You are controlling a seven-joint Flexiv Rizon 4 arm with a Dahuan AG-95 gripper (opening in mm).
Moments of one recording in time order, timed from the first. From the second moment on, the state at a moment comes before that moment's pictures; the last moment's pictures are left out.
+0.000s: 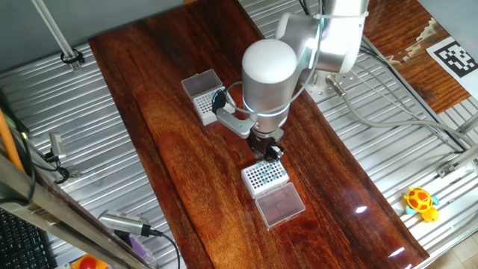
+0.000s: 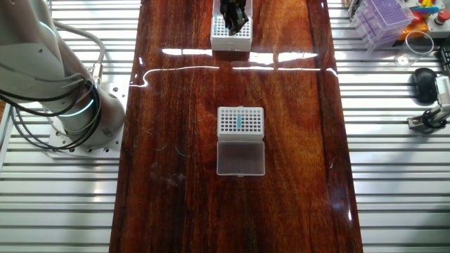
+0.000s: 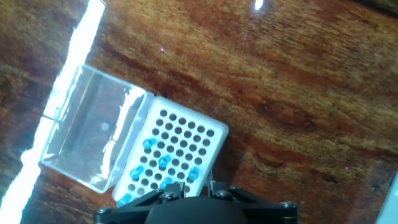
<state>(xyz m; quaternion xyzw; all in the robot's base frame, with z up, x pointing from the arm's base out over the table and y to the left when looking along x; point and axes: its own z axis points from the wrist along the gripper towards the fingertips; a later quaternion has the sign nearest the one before) 0.368 0.241 0.089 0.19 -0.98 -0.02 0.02</state>
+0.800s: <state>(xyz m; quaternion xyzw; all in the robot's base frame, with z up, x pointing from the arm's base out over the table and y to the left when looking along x) 0.373 0.244 0.081 0.20 -0.98 -0.02 0.02</state>
